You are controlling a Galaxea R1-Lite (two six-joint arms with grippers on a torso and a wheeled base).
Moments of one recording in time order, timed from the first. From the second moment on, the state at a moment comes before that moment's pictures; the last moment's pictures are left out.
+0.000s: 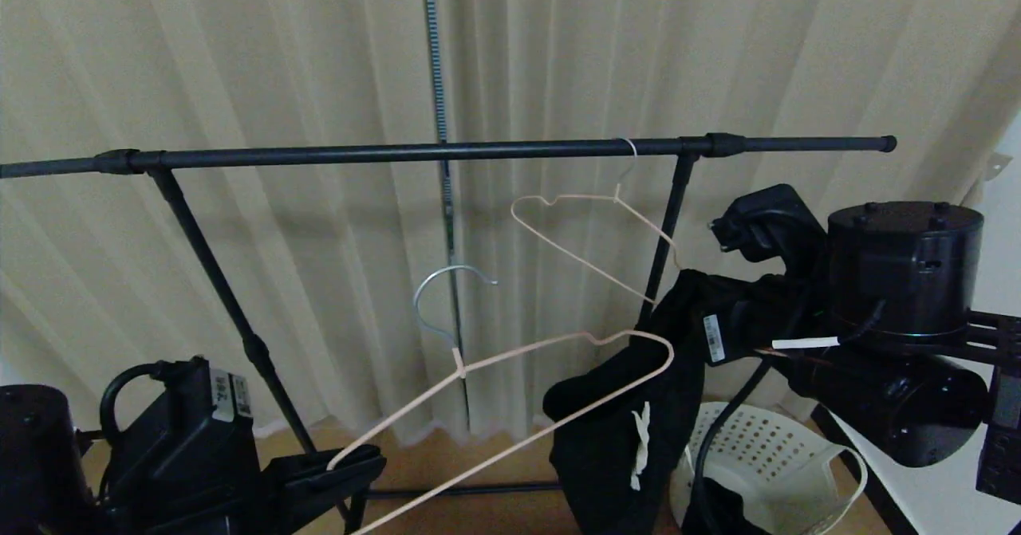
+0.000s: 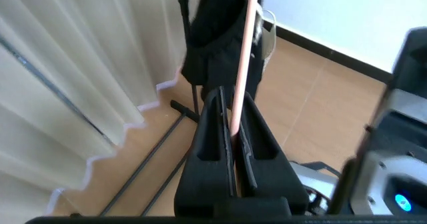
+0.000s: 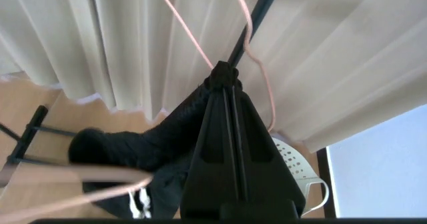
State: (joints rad) left arm -0.49 1.32 -0.19 -0.81 -0.43 0.19; right arm 0.69 1.59 -0.77 -0.47 -0.62 -0.04
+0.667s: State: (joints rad) left arm -0.48 1.49 -0.26 -0.89 -0.42 0.19; right arm 0.77 1.57 -0.76 -0.47 -0.66 -0.04
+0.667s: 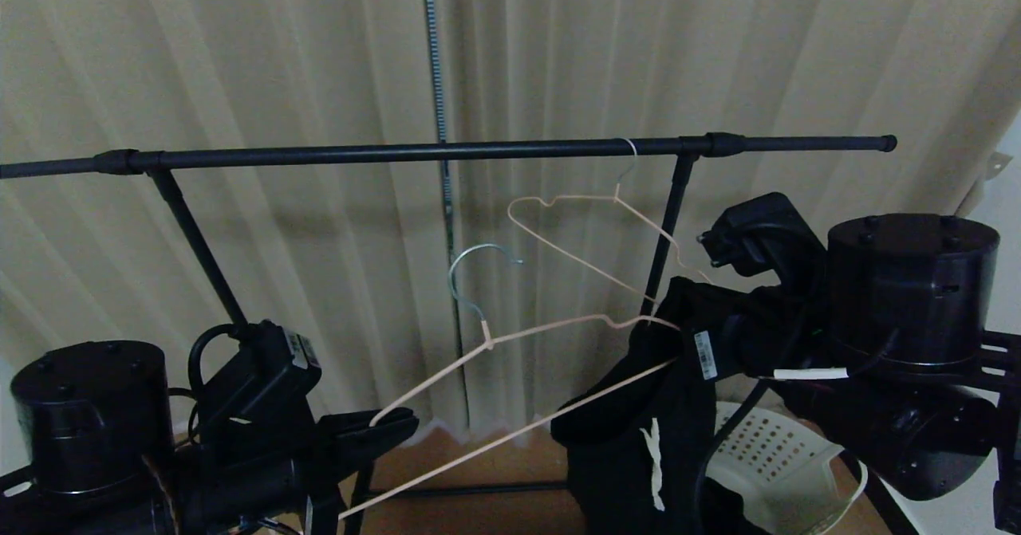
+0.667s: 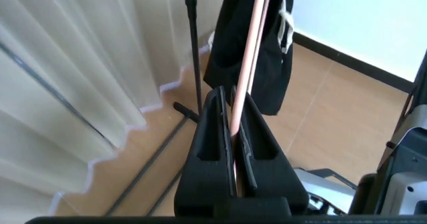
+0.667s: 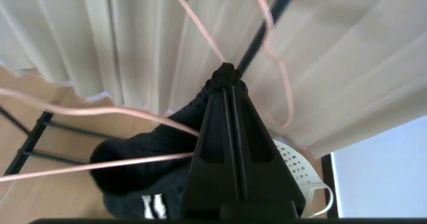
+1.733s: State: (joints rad) left arm -0.38 1.52 -0.27 -0.90 -0.32 0.21; right arm 0.87 1.52 -0.76 -0.47 -0.73 -0.05
